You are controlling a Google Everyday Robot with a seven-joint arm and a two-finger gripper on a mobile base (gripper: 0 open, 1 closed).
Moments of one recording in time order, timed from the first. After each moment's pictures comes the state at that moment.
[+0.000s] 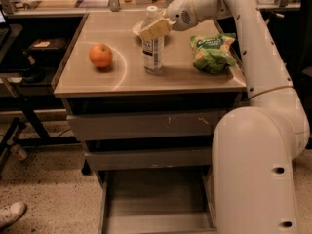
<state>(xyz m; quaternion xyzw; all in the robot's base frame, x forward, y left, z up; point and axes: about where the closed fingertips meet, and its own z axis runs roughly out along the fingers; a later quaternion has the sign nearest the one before) 0.733 0.011 0.938 -0.53 0.66 0.38 0.38</state>
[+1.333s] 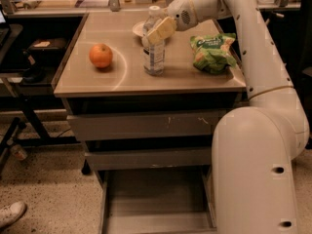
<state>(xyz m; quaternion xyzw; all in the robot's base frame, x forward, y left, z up) 0.733 0.011 0.938 -0.53 0.66 0.38 0.38</state>
